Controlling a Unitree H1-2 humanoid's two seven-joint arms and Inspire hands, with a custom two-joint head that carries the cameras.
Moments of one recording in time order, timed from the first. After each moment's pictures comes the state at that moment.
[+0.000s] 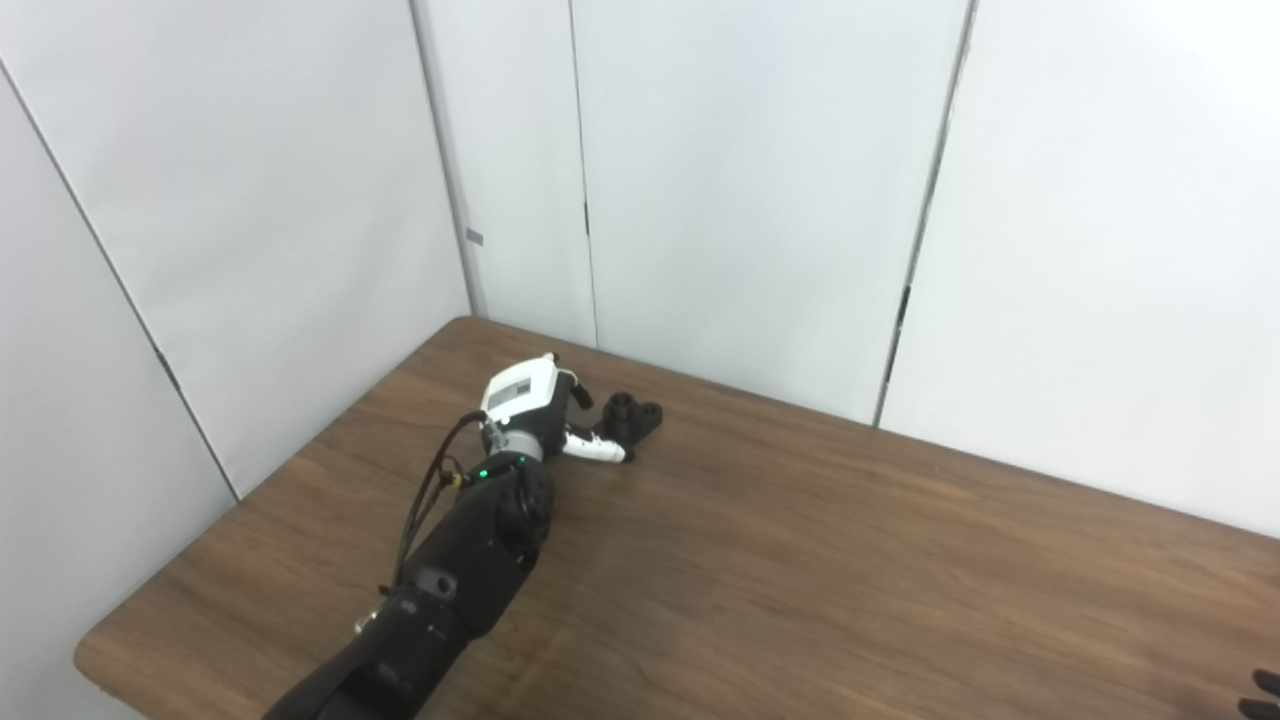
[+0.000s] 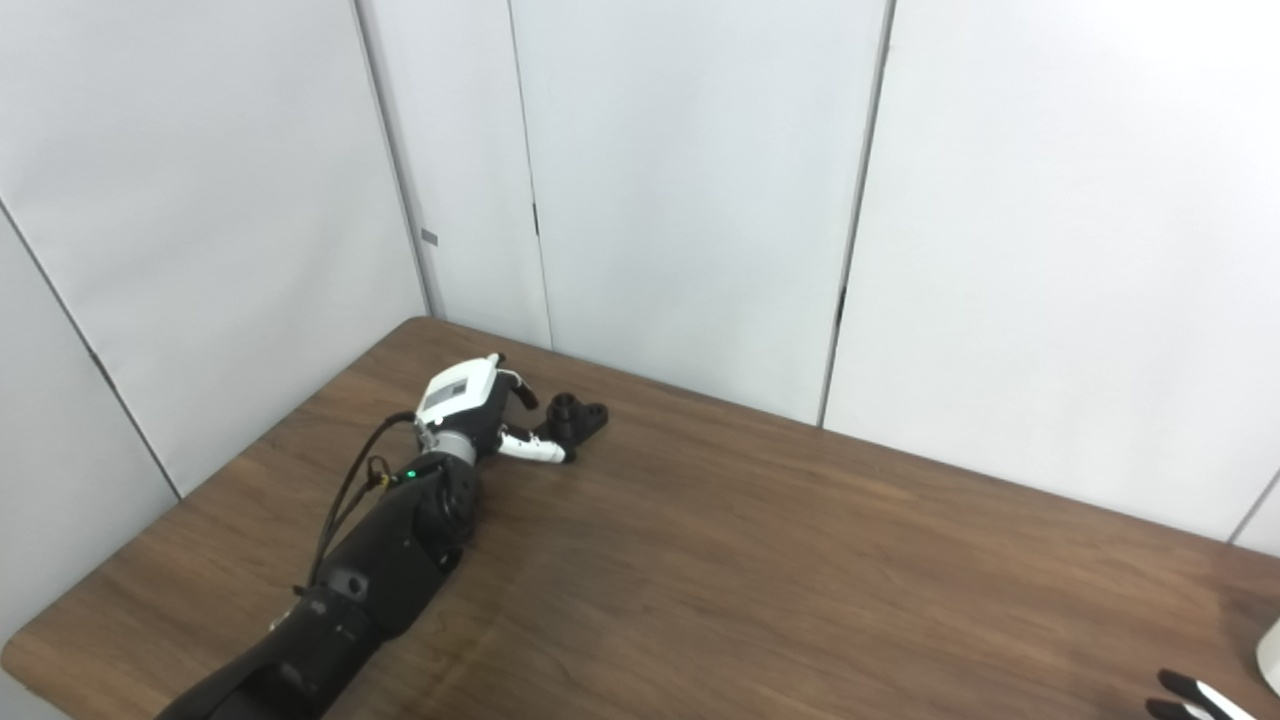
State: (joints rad) left arm -0.48 0.46 -0.06 0.43 0.67 0.45 0.07; right arm 0.04 -0.22 -0.02 -0.13 -0.42 -0.20 -0.10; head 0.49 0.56
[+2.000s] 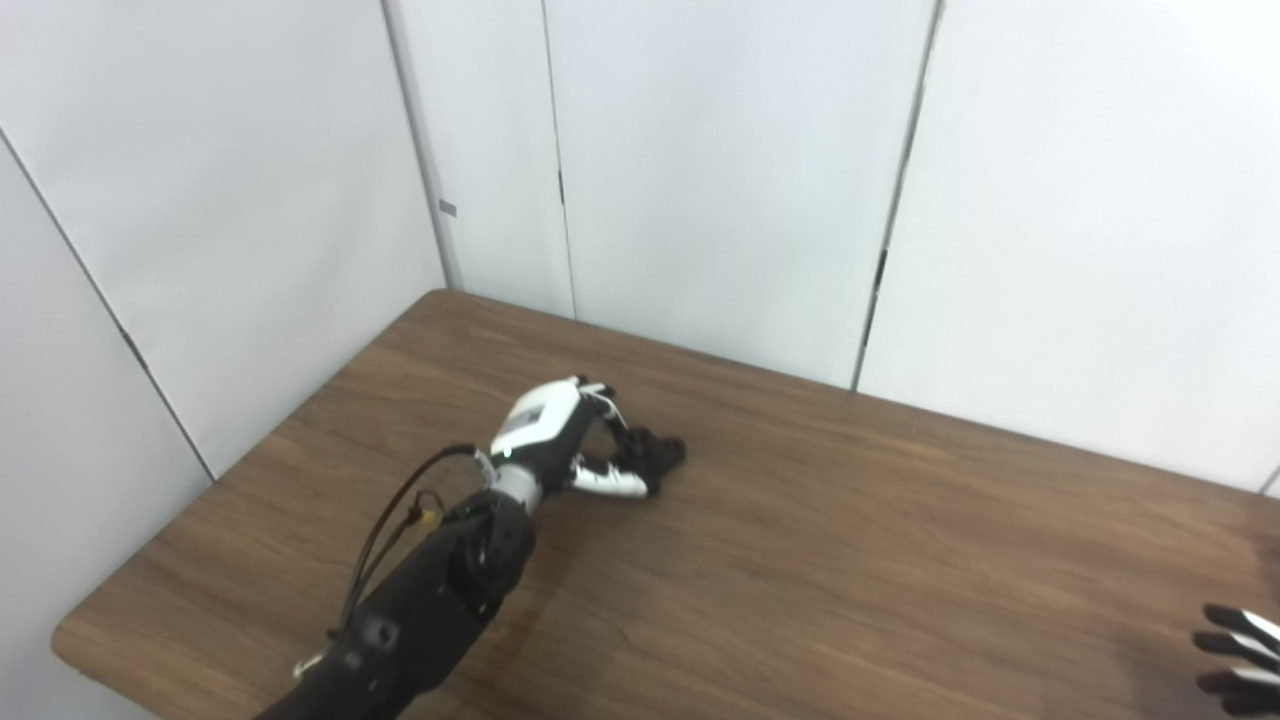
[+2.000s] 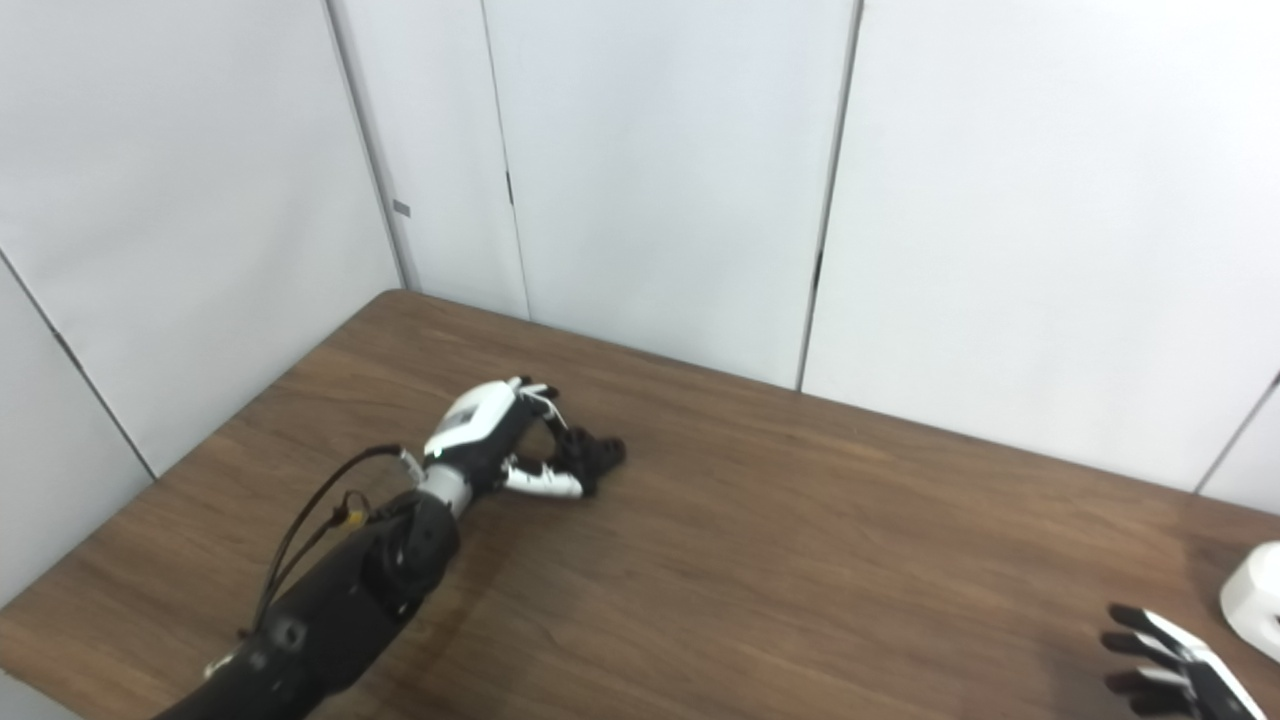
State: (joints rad) left arm -0.26 0.47 -0.19 0.15 0.52 0.18 0.02; right arm 0.04 -0.18 -0.01 -0.23 -0.45 -0.15 -0.07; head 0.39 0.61
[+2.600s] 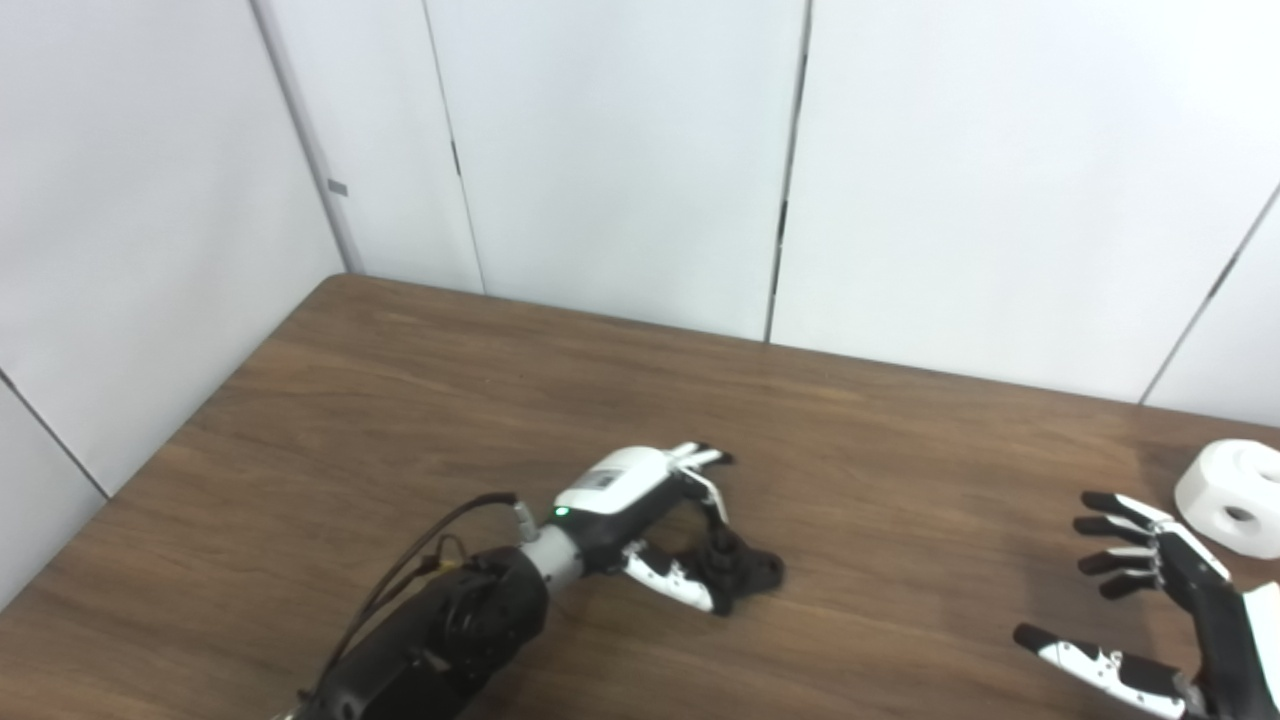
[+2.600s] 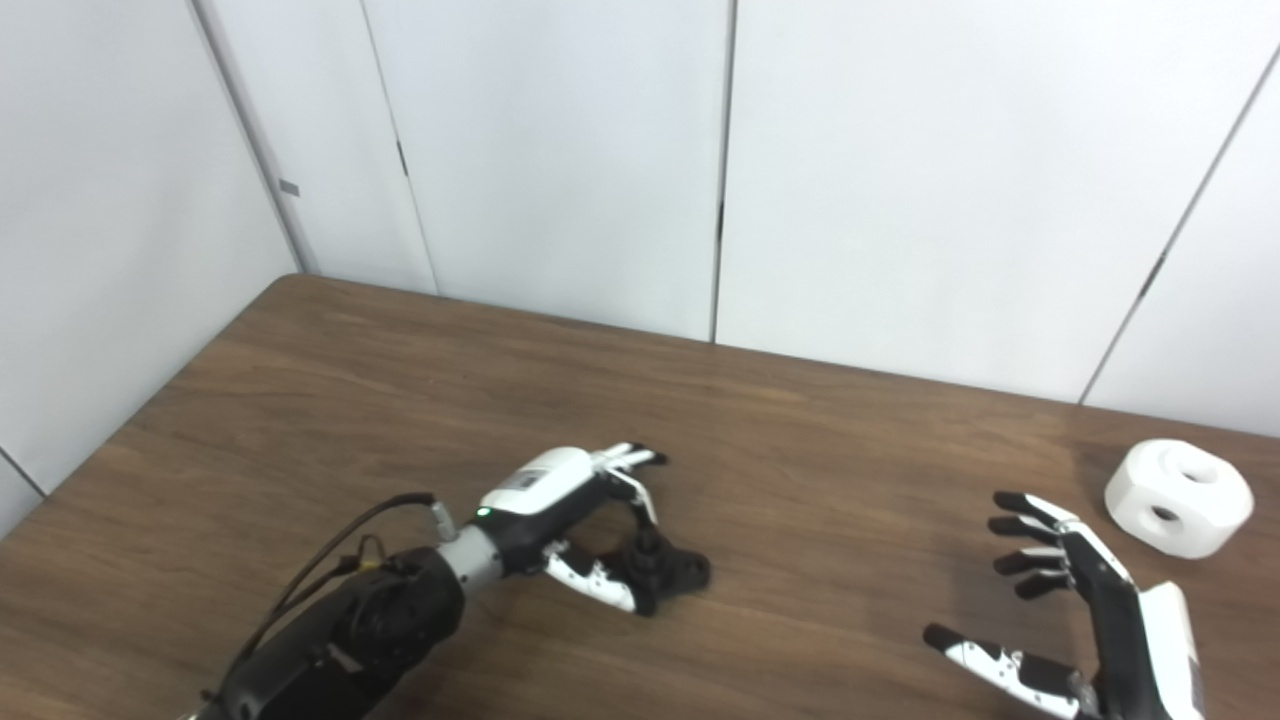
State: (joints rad) left arm -0.27 0.41 -0.43 0.06 0.55 -0.08 -0.15; right arm 0.01 -0.16 -0.01 -0.21 -0.44 -0.15 -0.08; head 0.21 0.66
